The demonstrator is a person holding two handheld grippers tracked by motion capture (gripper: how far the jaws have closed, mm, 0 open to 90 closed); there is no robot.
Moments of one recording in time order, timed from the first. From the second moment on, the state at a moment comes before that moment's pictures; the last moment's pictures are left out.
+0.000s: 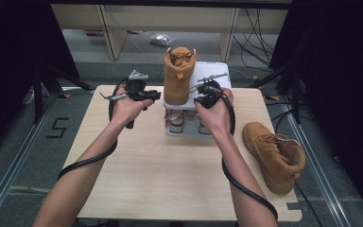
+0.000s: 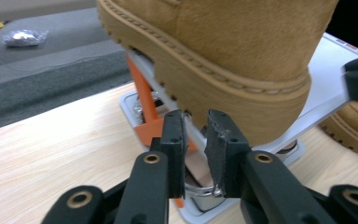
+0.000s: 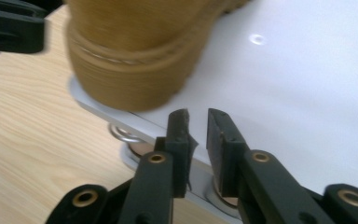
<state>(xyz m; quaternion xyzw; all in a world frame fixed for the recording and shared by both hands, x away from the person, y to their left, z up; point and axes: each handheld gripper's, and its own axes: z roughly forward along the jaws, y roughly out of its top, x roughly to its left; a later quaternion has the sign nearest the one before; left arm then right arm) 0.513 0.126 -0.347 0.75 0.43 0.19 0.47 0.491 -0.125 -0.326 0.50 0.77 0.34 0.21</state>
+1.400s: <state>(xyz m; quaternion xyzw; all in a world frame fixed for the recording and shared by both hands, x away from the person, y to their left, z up) 0.431 0.215 -0.406 0.73 0.46 0.24 0.45 0.435 -0.293 -0.353 0.58 0.75 0.25 0.21</state>
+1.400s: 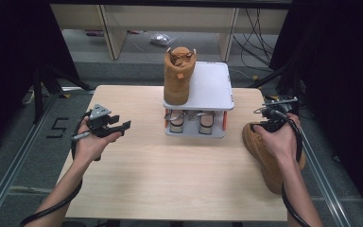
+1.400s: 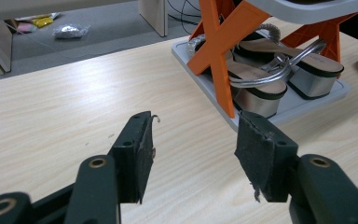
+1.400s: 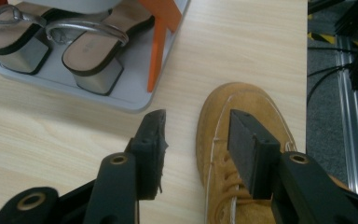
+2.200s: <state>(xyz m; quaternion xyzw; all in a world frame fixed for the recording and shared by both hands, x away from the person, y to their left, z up) 0.415 0.218 -0.424 0.72 0.46 0.24 0.45 0.414 -0.333 -0.353 0.63 0.71 0.24 0.20</state>
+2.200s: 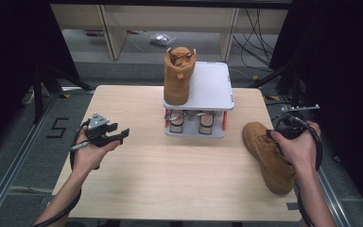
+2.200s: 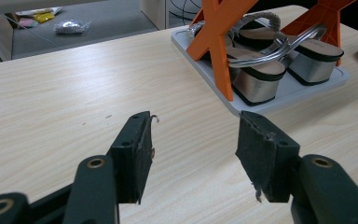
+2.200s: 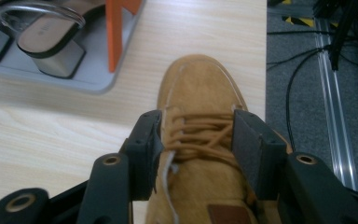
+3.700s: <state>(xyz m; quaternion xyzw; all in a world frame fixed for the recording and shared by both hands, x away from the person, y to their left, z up) 0.383 0.222 -0.457 0.71 0.47 0.23 0.47 0.410 -0.390 -0.384 0.69 0.70 0.15 0.12</state>
